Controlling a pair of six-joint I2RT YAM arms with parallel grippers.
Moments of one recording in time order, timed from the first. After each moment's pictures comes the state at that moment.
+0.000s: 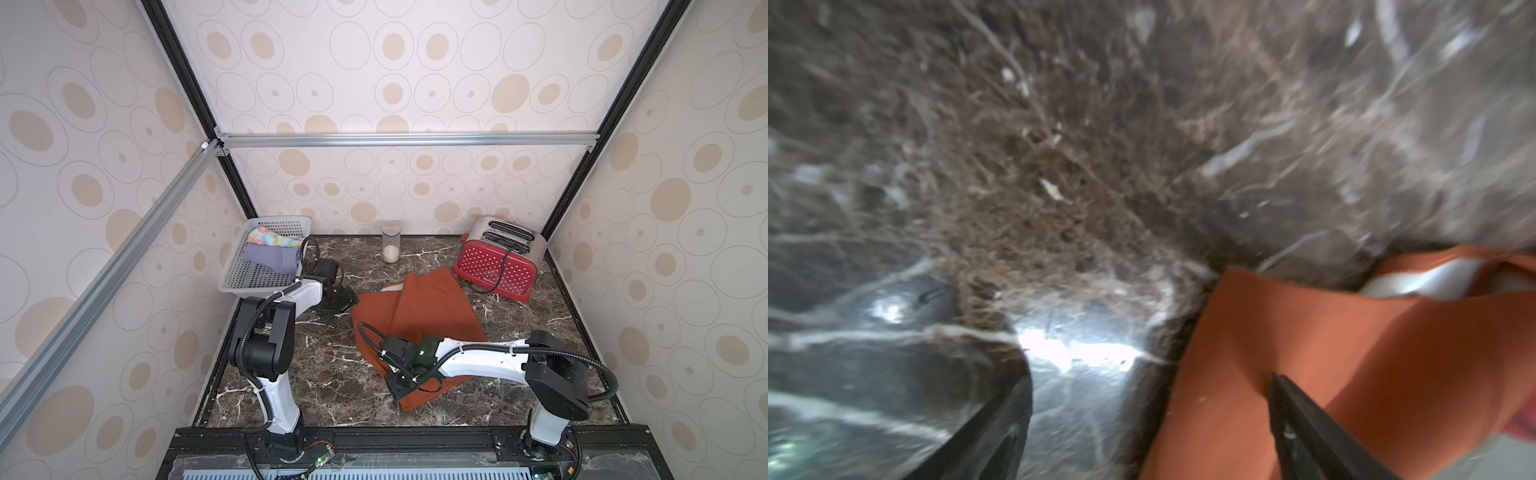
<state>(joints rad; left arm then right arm) -0.18 1.83 1.13 -0.48 0.23 -0.82 1.14 1.76 1.11 -0.61 -0.11 0.61</state>
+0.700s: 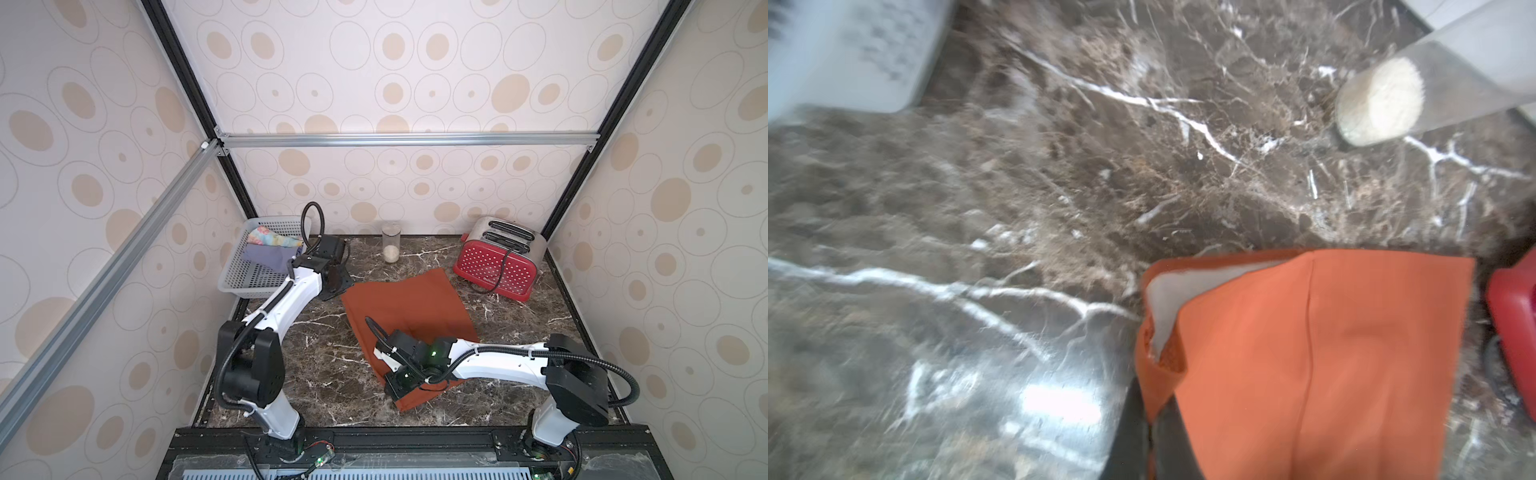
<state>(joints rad) -0.26 1.62 1.38 -0.85 -0.12 -0.69 1.15 1.68 1.06 -0.47 -0.28 0.60</state>
